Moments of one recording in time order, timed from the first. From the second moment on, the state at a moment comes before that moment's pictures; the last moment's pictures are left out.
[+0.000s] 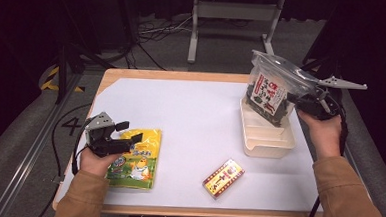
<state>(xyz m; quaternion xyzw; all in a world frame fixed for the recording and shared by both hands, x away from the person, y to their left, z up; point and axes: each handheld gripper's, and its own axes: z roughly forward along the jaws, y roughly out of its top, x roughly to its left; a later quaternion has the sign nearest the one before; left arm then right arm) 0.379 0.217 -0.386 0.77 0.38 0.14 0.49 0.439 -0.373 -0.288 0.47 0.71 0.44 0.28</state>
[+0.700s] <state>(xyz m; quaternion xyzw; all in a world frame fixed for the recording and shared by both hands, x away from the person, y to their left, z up) 0.382 0.216 -0.387 0.78 0.38 0.14 0.48 0.408 -0.378 -0.292 0.46 0.71 0.45 0.28</state>
